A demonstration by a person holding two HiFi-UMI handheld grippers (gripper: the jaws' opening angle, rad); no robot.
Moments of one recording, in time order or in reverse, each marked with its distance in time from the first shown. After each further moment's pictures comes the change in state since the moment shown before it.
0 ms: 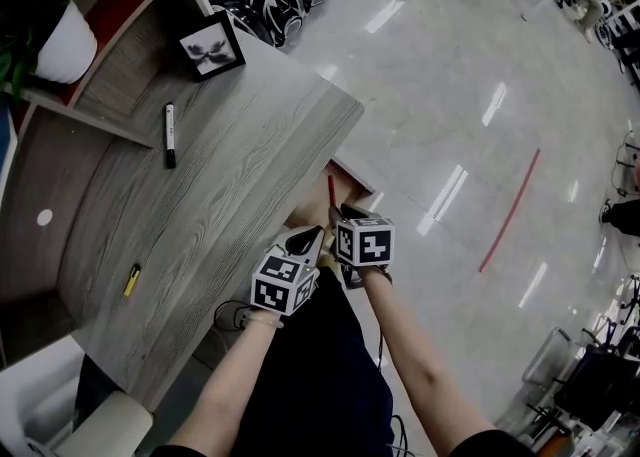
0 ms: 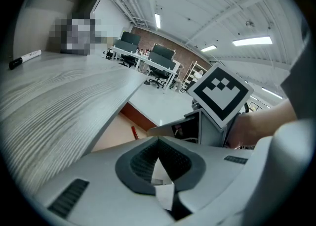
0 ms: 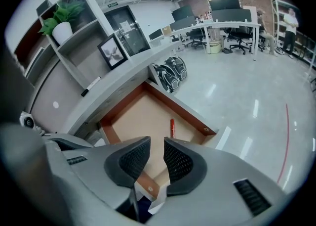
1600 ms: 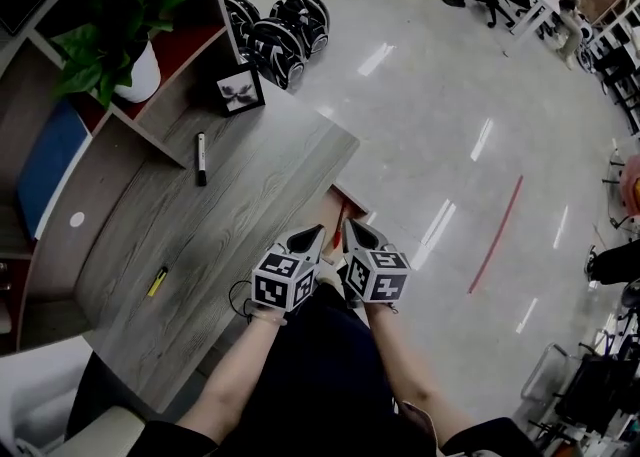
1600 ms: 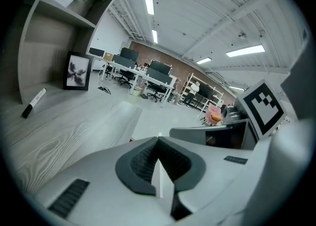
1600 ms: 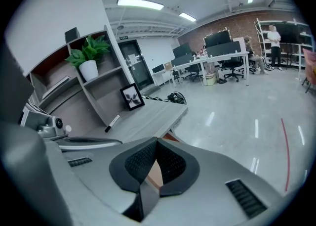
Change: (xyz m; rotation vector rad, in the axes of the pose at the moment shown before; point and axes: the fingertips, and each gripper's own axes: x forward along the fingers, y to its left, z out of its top) left arm -0.073 -0.027 0.090 0.017 -0.146 -0.011; right arm -0.133 0.058 0.076 -0.016 -0.376 -0.008
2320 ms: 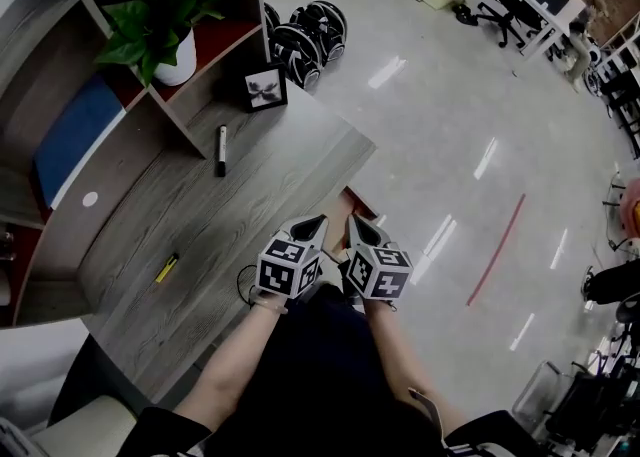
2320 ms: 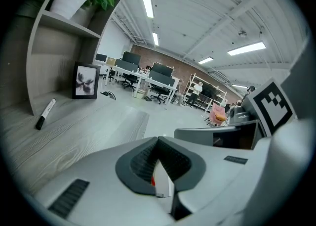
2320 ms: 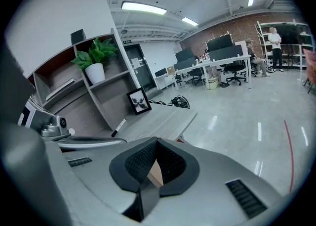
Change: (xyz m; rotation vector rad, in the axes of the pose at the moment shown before) left arm -0.025 0.019 0.018 0.023 -0.024 0.050; right arm -0.002 0.036 0.013 -0.013 -0.046 0.021
